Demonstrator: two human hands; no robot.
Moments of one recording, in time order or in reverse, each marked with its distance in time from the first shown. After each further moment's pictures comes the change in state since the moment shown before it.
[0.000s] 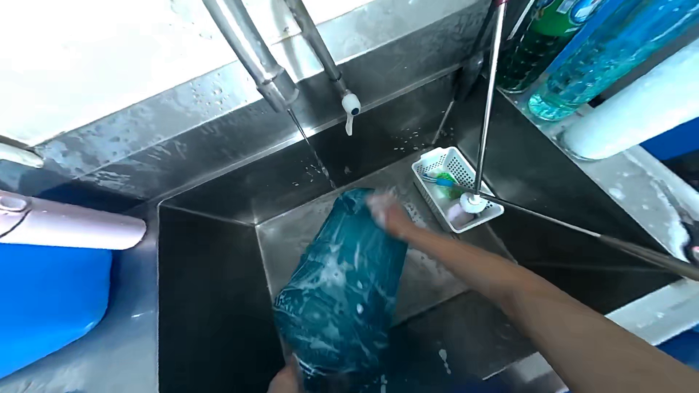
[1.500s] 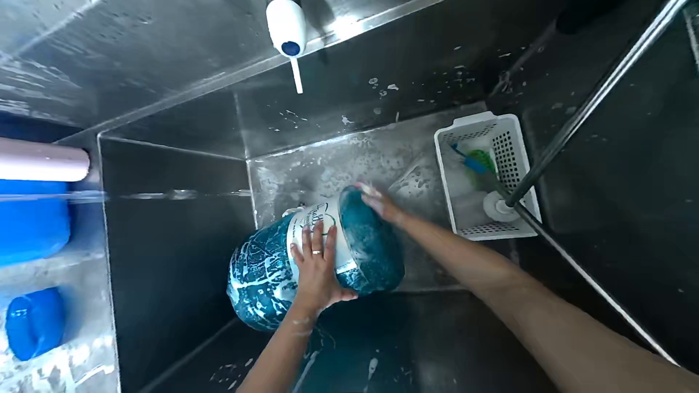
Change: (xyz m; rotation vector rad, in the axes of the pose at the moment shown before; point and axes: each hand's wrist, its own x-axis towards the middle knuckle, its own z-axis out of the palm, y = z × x) left_hand 0.071 0.211 0.006 0.084 0.633 0.400; right_hand 0.045 0.096 0.024 0.713 -0.384 0.037
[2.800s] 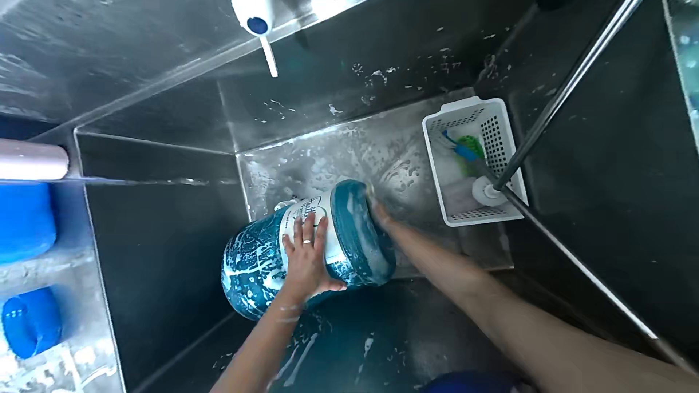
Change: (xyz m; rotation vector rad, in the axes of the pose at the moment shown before) left_hand 0.010 0.001 -0.020 0.050 -0.273 -0.064; right_hand -0.044 0.037 0.039 0.110 0.125 0.328
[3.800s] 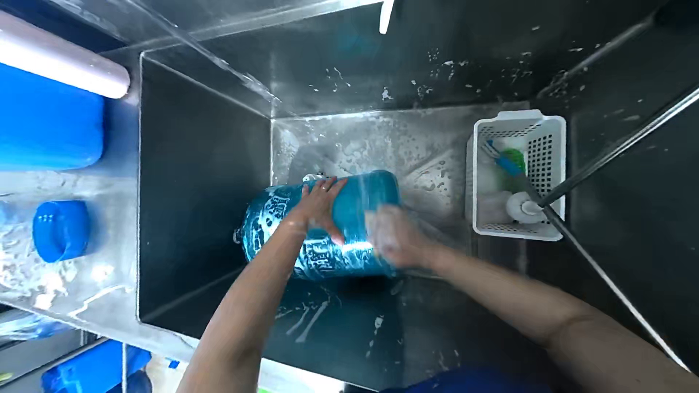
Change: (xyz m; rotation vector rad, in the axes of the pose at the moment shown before) left_hand 0.047 -0.057 -0.035 -0.119 -0.268 -0.088; right_hand -0.054 -0.037 0.011 -0.663 -0.203 -1.040
